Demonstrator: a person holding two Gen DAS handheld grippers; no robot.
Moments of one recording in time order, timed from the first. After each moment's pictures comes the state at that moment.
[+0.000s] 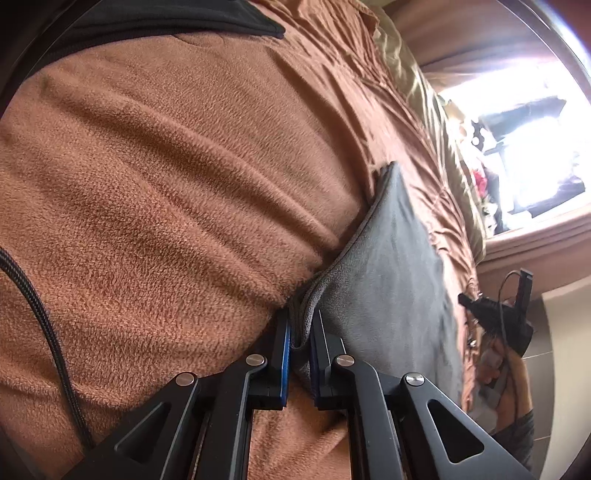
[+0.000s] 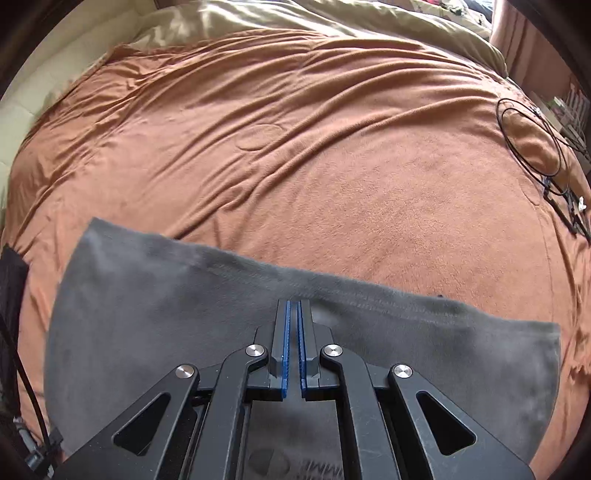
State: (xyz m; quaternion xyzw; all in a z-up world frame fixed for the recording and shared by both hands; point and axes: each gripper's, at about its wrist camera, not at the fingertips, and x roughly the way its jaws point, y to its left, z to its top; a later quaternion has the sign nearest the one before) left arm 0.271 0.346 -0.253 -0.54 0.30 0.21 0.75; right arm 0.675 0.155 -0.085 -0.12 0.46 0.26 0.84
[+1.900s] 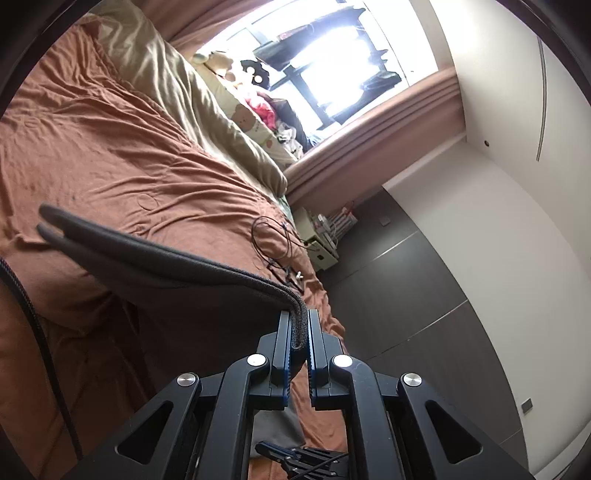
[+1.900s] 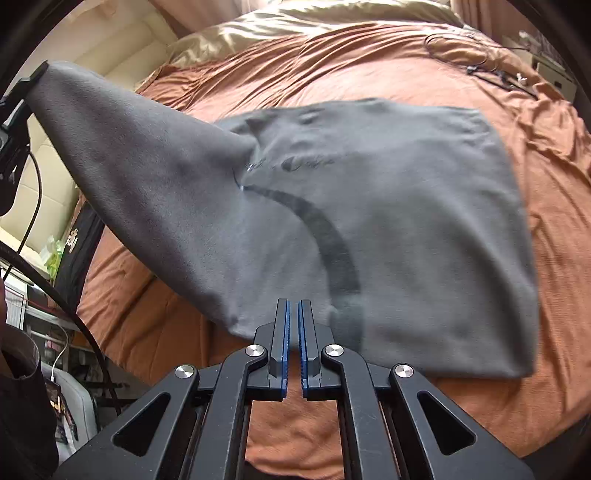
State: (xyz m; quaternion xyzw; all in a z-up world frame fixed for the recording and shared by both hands) left arm 0.415 0.222 -0.033 -0.42 0.23 -0.14 0.87; right arm 0.470 -0.059 -0.061 -0.02 0.48 0.30 0.83
